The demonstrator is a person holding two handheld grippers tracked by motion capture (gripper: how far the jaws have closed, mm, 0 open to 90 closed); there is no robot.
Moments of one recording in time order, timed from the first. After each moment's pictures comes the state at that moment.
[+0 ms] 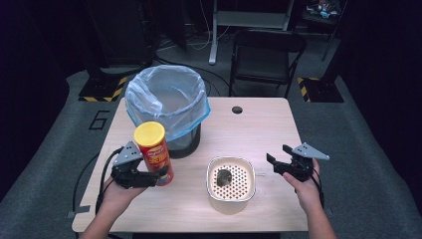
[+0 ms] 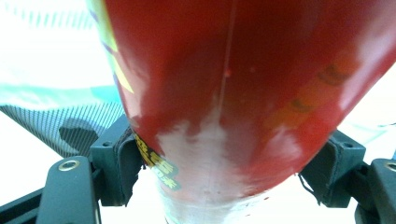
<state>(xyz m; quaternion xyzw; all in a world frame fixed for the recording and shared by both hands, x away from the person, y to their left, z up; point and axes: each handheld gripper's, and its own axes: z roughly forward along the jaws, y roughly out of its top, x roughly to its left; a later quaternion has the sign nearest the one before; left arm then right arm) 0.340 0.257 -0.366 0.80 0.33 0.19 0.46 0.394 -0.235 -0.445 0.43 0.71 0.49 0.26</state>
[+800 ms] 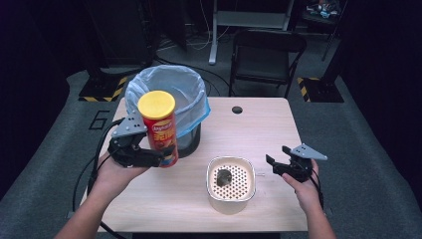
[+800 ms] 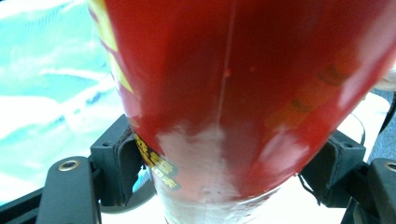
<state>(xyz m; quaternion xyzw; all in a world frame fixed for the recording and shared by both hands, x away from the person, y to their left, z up) 0.343 0.228 -0.267 0.82 0.29 0.21 0.45 0.395 -0.234 -0.450 0.43 0.72 0.48 0.26</state>
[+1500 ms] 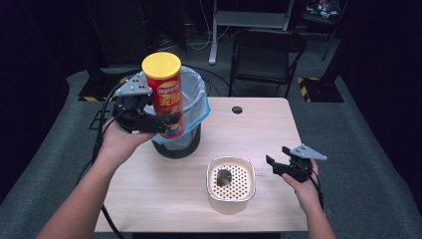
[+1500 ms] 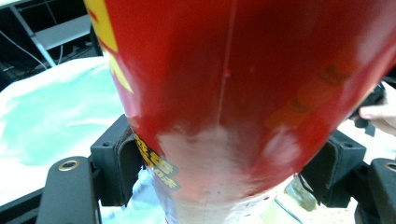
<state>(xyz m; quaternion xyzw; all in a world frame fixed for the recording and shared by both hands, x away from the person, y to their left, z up) 0.390 0.214 -0.211 0.81 0.30 0.22 0.46 0.396 -0.235 -0.454 0.44 0.72 0.47 0.26</state>
